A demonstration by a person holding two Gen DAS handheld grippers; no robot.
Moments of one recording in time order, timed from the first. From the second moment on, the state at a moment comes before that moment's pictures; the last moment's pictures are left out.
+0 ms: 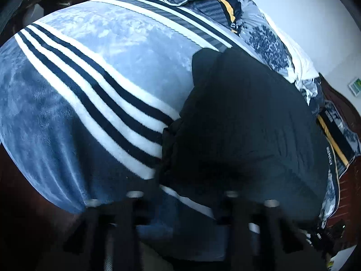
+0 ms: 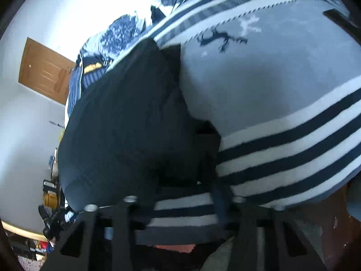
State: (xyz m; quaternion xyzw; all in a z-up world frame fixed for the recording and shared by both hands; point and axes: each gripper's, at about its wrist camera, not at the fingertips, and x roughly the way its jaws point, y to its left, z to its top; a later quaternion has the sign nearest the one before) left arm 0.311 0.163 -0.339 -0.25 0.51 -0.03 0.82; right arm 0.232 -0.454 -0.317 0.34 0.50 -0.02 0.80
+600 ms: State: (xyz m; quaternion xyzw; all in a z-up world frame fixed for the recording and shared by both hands) left arm 0.304 0.181 -0.312 -0.26 0.47 0.00 0.84; right arm 0.221 -0.460 -0.297 0.33 0.47 -0.05 0.81
